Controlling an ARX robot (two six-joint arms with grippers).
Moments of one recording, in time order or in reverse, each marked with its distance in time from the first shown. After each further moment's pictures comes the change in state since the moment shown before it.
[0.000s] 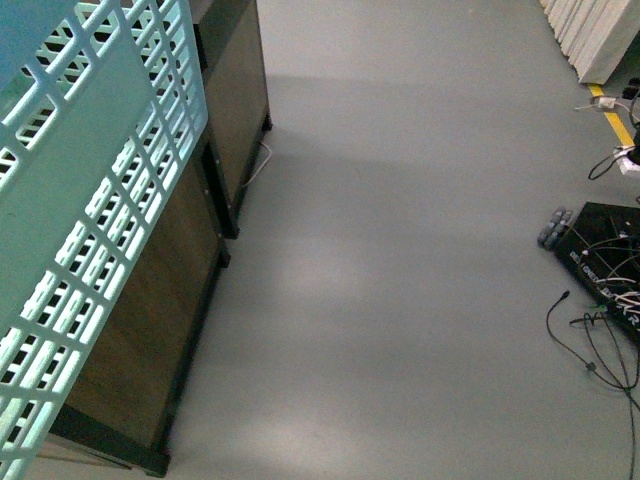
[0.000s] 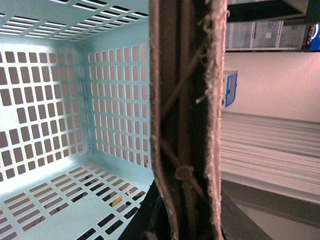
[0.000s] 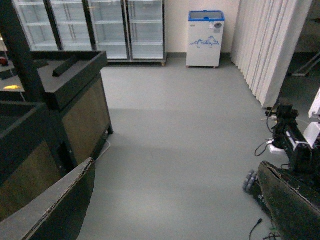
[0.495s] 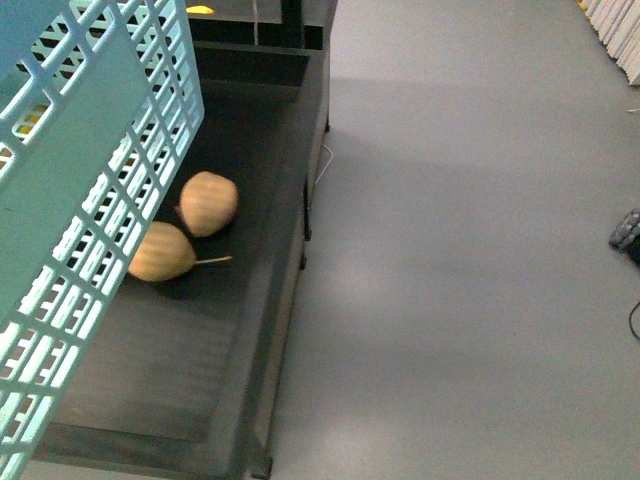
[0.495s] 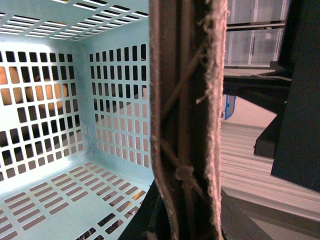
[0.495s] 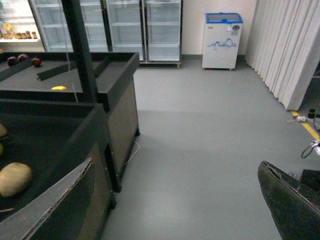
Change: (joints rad) left arm 0.000 0.002 0.000 0.000 -0.001 0.002; right arm 0.000 0.000 0.000 0.000 -0.002 0.000
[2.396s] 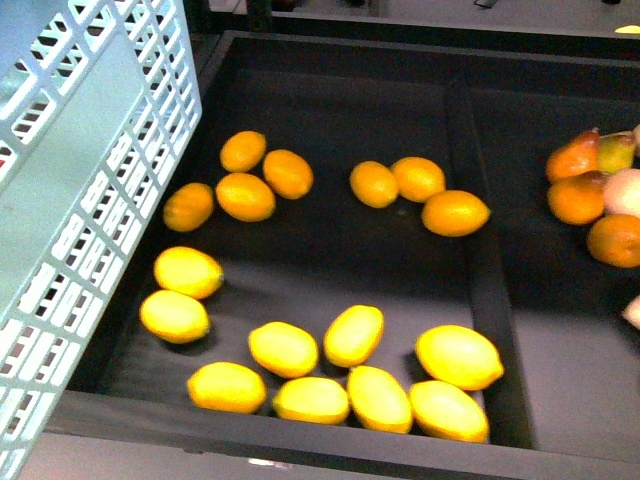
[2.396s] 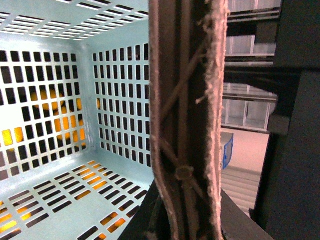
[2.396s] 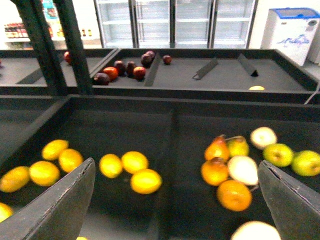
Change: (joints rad) left arm 0.002 0.001 0.000 -0.001 -0.002 0.004; right arm 0.000 0.001 0.000 0.000 0.001 0.000
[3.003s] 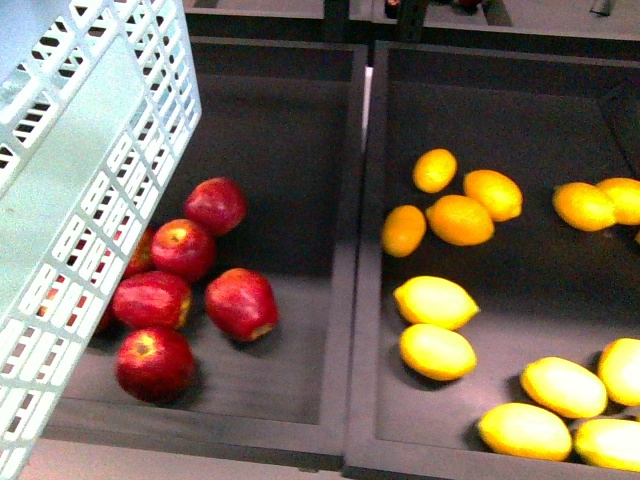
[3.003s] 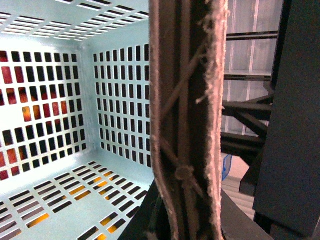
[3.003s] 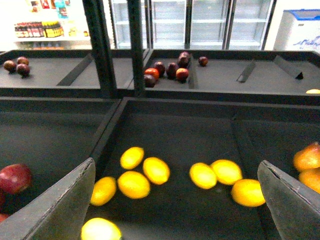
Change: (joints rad) left arm 0.000 0.001 0.000 0.000 0.000 0.000; right arm 0.000 0.000 0.000 0.000 -0.002 0.000
